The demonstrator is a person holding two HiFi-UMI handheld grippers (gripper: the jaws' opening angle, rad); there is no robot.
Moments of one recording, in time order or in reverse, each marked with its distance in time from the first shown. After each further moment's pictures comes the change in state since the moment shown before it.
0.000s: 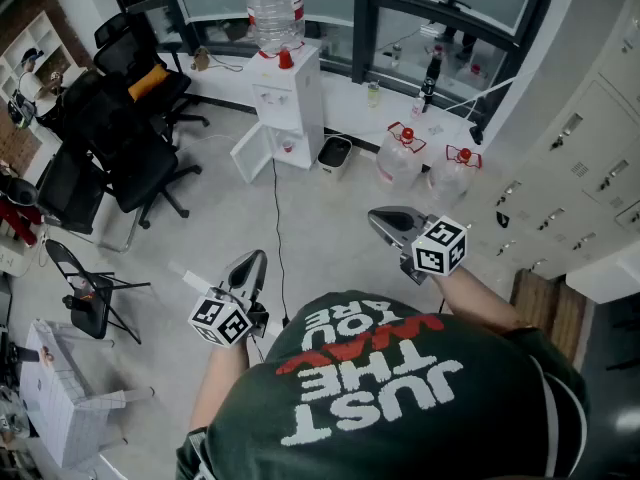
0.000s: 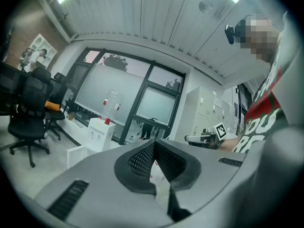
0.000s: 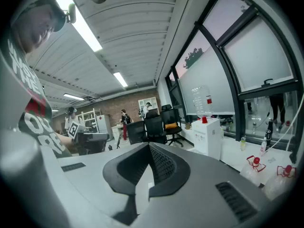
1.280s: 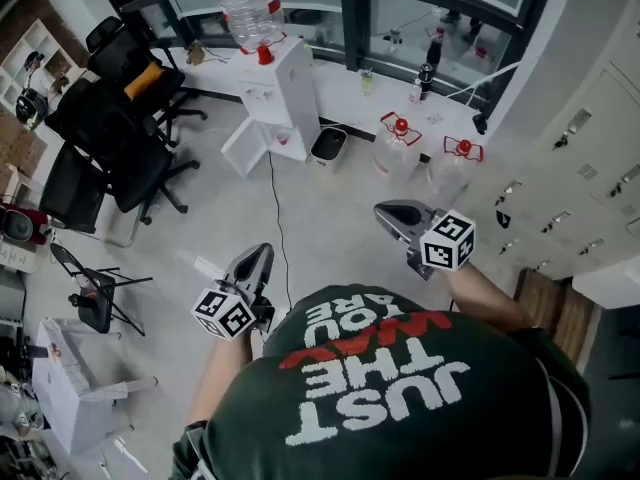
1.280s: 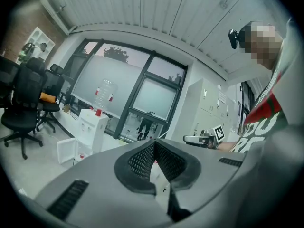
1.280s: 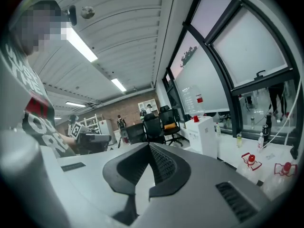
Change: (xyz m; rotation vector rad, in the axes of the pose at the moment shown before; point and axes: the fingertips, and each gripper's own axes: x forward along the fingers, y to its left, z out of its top) left arm 0.128 -0.071 -0.024 -0.039 0.071 0.005; right arm -0.076 -0.121 -0.004 0.066 -0.022 0.044
